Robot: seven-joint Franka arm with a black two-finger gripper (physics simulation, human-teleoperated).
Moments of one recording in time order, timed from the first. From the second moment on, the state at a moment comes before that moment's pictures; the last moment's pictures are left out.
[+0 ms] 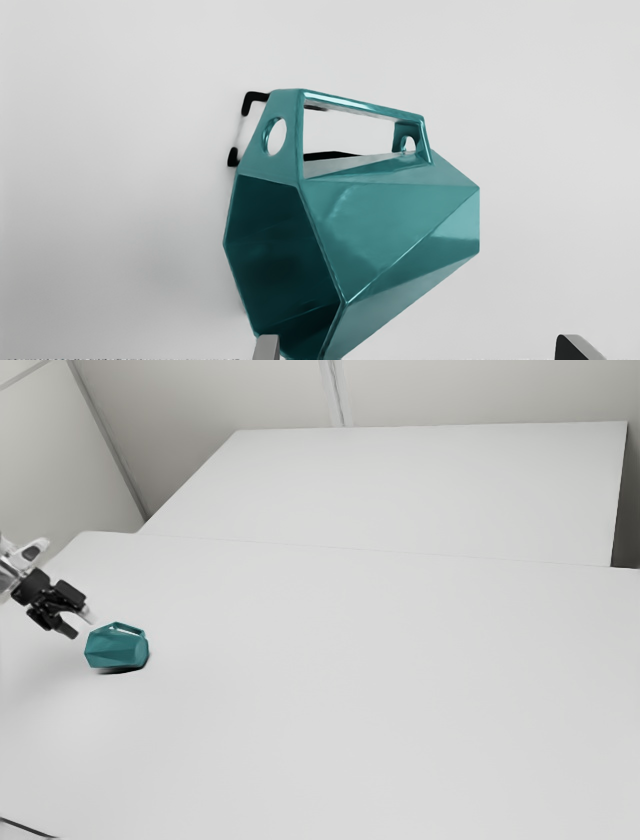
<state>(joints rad) 0.57 0.47 0.24 -1.59 -0.53 1.65 0.85</state>
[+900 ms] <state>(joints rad) 0.66 0.63 0.15 -1.49 -0.72 1.54 1.06</state>
